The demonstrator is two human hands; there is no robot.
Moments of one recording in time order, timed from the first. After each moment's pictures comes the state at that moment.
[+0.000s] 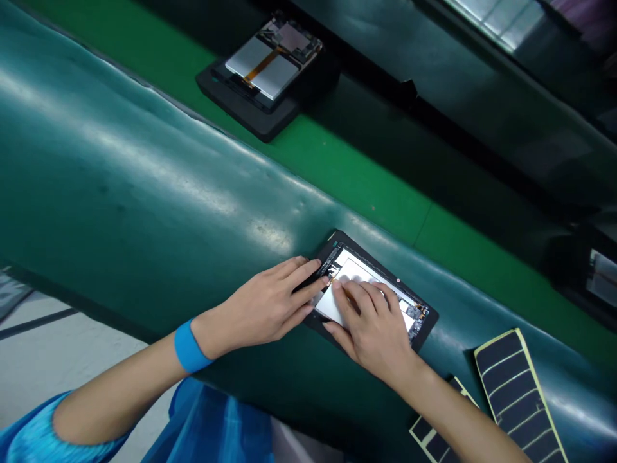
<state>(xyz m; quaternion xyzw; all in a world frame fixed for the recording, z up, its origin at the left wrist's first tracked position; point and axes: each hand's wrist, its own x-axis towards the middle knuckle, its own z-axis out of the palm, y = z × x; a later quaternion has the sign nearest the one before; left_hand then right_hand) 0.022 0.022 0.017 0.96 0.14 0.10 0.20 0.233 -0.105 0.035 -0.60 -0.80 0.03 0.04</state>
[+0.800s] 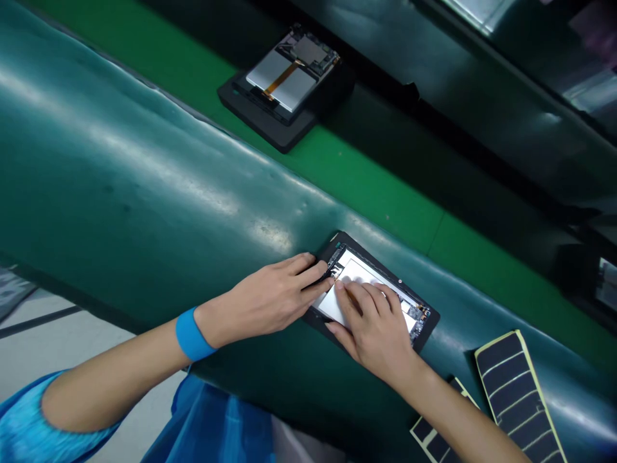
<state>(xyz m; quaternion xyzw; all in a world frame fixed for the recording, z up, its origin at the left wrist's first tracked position) 0.033 0.038 0.030 0.99 0.07 0.06 0.14 0.233 -0.105 0.035 -0.59 -0.80 0.01 0.04</state>
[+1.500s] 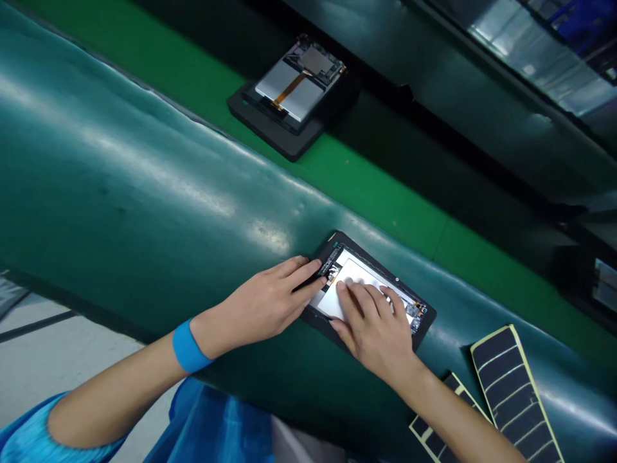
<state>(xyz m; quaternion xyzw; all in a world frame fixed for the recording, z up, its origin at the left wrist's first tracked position) 0.023 0.026 0.021 0.97 0.12 0.11 0.17 0.232 -0.114 0.035 -0.62 -0.79 -0.01 0.02</state>
